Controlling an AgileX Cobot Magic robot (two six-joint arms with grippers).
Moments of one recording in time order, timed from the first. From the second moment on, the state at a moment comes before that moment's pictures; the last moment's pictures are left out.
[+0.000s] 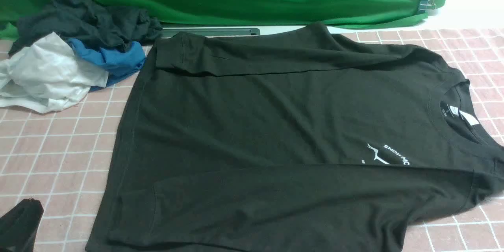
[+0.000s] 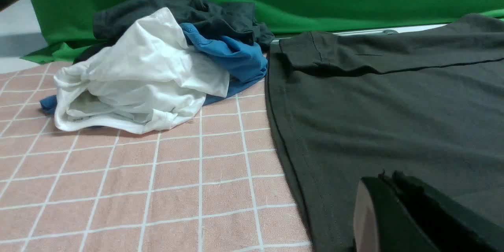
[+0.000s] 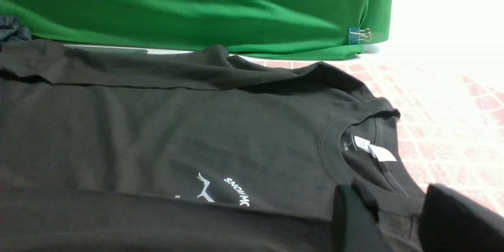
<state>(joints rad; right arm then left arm) 0.06 0.00 0.01 0.10 0.25 -0.11 0.04 0.00 0.01 -0.23 0.25 0.32</state>
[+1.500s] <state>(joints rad) 0.06 0.00 0.01 0.10 0.25 -0.11 0.03 0.00 -0.14 -0.69 0.20 0.14</state>
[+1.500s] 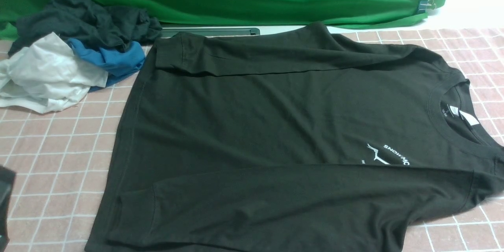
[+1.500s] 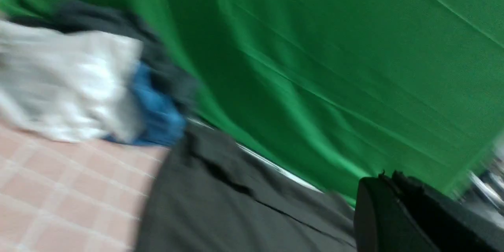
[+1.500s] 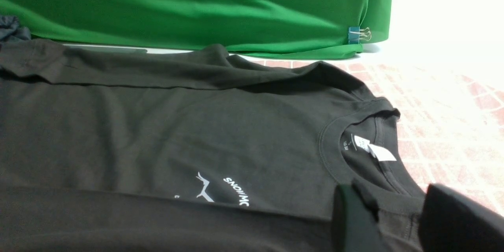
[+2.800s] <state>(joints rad) 0.29 0.27 -0.46 0.32 0.60 0.08 -0.26 0.97 -0.66 -0.59 0.90 0.72</state>
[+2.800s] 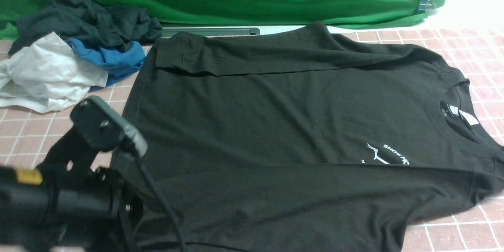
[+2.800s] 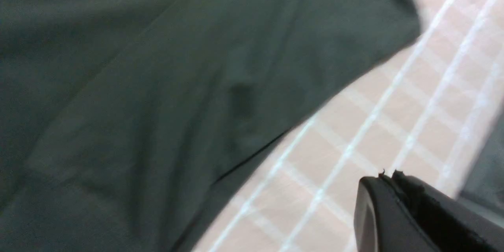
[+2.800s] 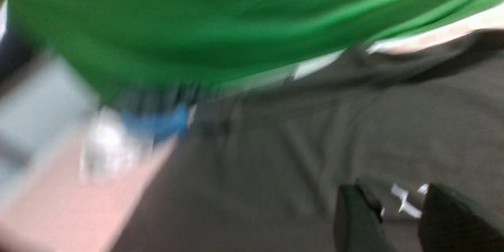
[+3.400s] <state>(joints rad) 0.46 0.57 -0.90 0.20 1.17 -0.16 -0.12 1.42 -0.74 -0.43 0.71 0.76</state>
